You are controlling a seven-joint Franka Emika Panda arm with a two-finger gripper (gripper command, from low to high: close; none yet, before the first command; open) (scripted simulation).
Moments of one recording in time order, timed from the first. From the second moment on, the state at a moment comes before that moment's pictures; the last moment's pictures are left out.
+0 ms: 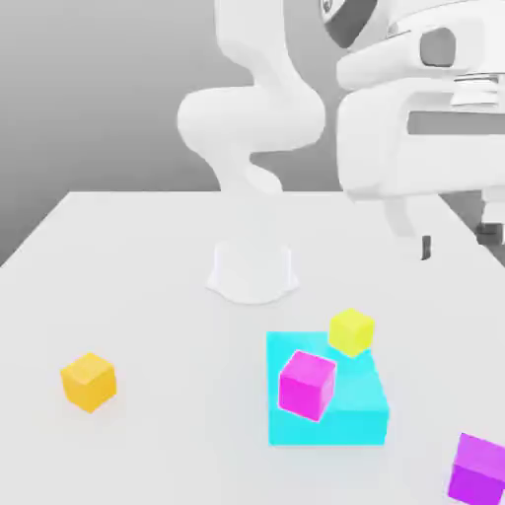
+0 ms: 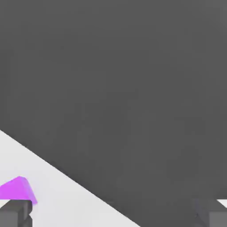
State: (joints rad) arm 0.23 -0.05 0.11 -2.27 -0.03 2.51 0.45
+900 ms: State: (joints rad) arm 0.35 0.40 0.16 -2.25 -0.13 2.64 0.30
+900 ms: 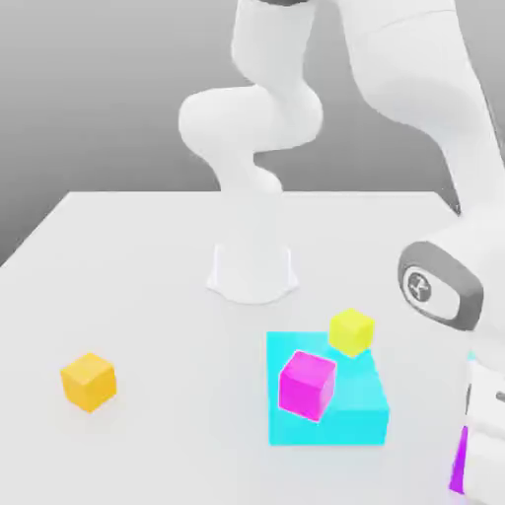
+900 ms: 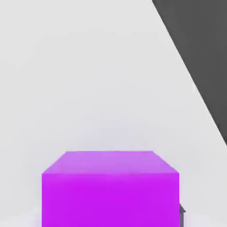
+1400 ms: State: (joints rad) arm 0.20 -0.14 0.05 -2.58 -0.08 2.45 -0.41
